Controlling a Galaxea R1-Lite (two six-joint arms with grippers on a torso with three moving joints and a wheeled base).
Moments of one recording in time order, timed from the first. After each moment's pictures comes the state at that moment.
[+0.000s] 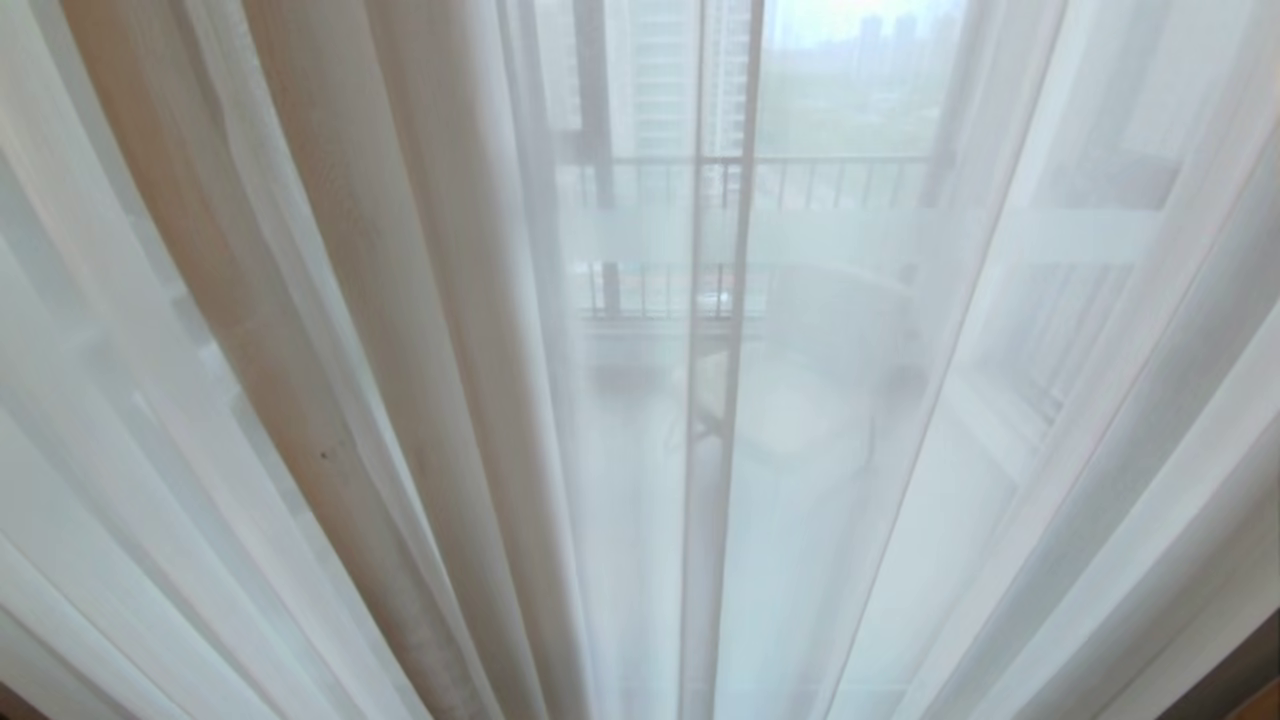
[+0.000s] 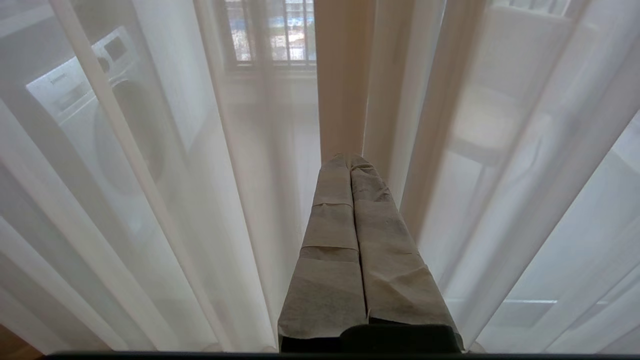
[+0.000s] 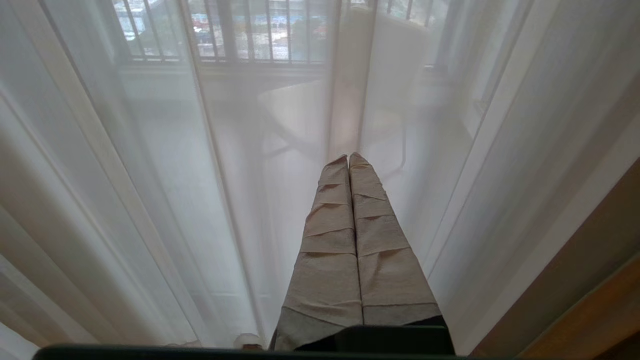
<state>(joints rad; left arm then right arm) 0.00 0.00 -0.01 0.02 0.00 0.00 0.00 0.00 0.00 0.00 -0.02 -0.03</state>
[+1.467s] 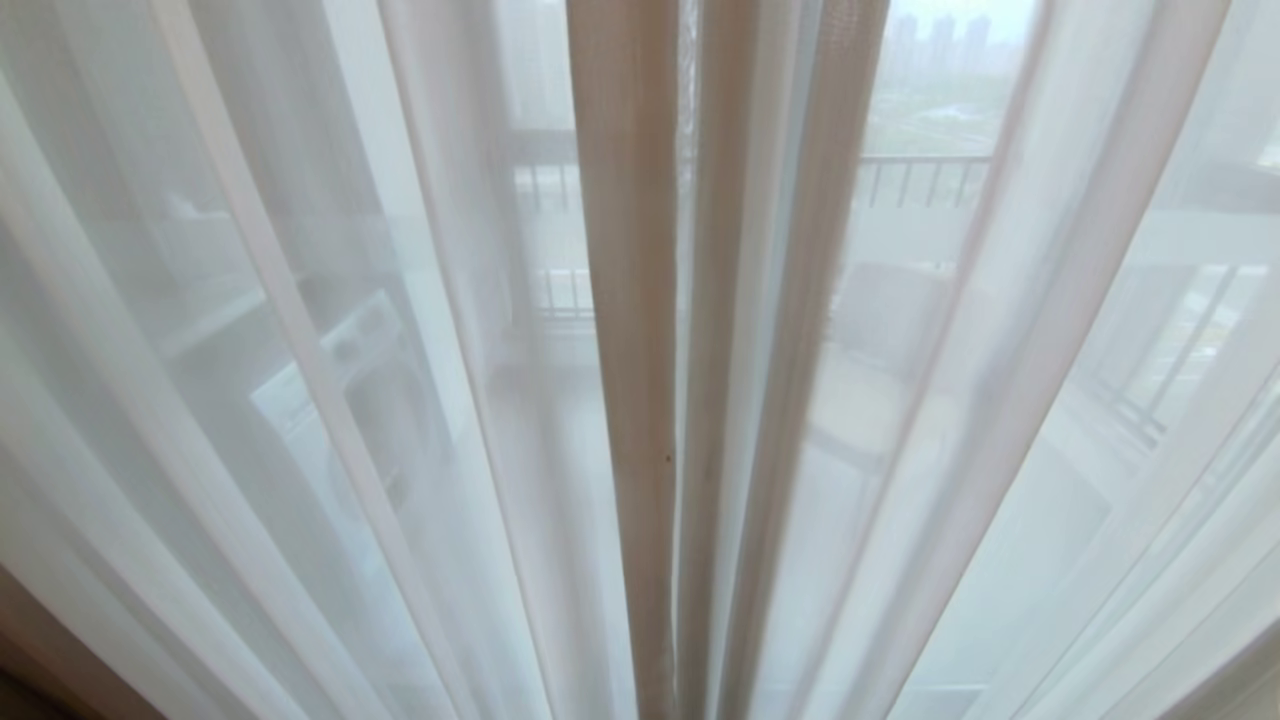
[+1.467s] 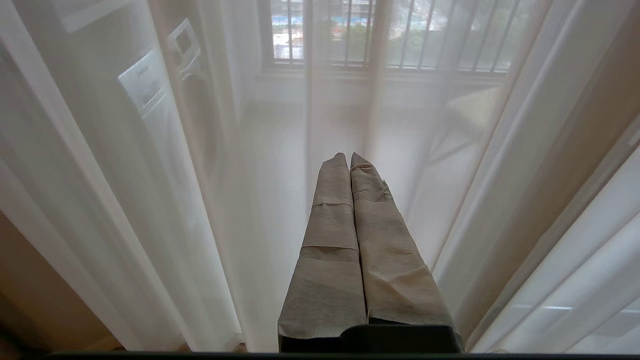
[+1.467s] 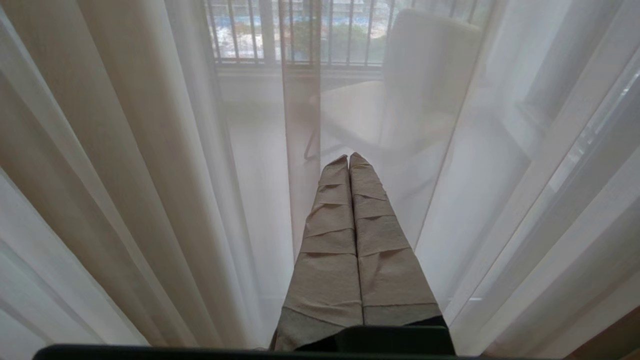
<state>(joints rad) 0.00 0.00 -0.01 0.02 0.00 -0.04 0.00 0.00 0.00 0.00 -0.02 -0.02</state>
